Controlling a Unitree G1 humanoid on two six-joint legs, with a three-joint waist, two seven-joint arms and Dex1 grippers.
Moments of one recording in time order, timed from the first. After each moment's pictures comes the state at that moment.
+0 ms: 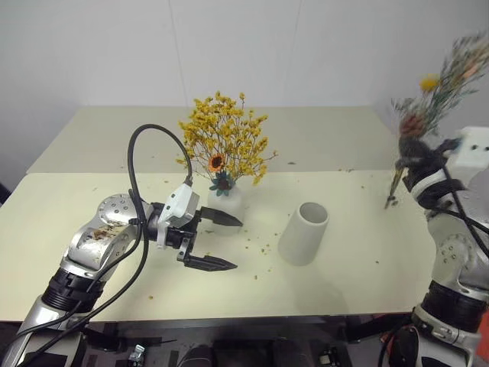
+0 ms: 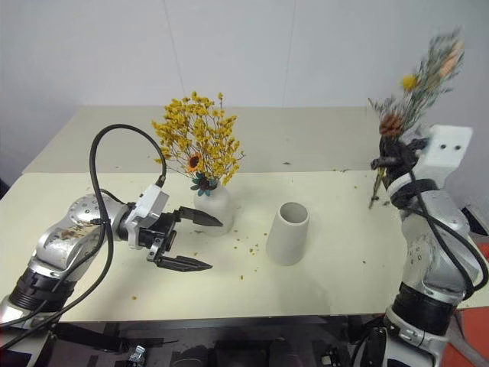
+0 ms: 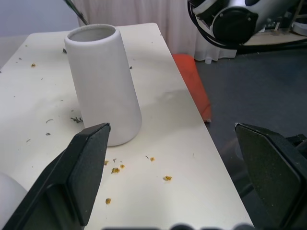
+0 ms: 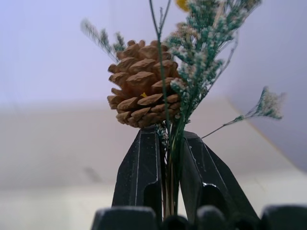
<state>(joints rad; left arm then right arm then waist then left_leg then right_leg) -0.55 0.76 -0.15 -0.16 -0.57 0.37 -1.38 -0.55 -0.36 -0.57 -0.41 0.39 0.71 0.25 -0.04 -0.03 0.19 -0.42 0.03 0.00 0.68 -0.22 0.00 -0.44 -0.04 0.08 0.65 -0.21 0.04</state>
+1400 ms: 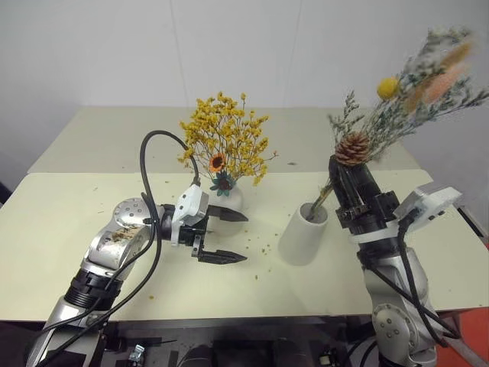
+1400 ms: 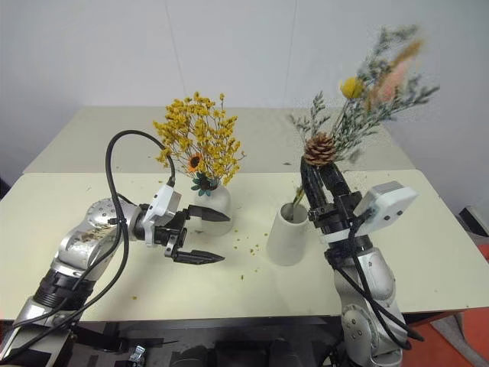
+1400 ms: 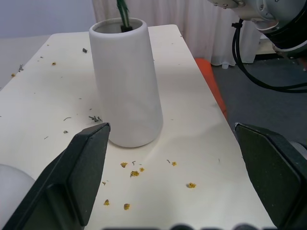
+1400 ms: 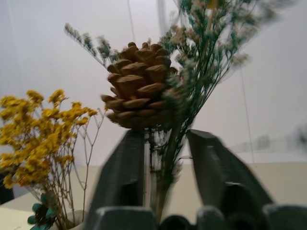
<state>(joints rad) -0.56 0.64 -0.15 -0.06 -0.47 0.31 -1.35 -0.13 -0.14 -0.12 -0.69 0.49 0.20 0.26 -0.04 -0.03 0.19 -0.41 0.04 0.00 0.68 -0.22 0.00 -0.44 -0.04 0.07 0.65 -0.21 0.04</state>
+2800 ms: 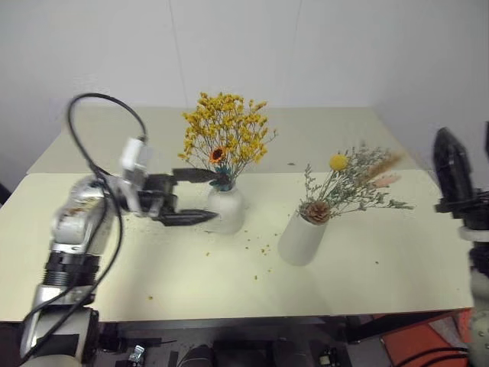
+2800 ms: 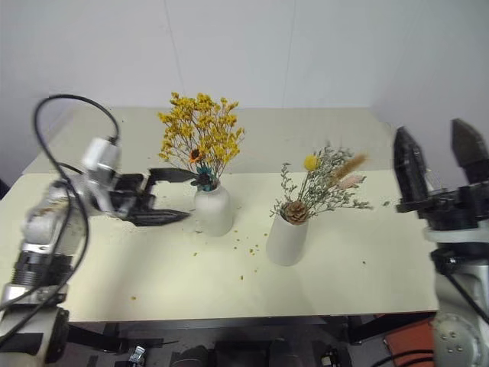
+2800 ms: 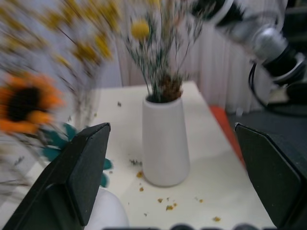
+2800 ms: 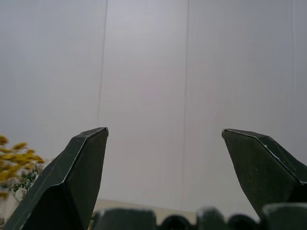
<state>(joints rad) -0.67 0.73 0.13 0.12 -0.72 0.38 -1.51 -0.02 -0.53 -0.68 -0.70 0.85 0.16 0.34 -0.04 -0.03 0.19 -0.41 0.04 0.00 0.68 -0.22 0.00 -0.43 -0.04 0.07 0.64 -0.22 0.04</state>
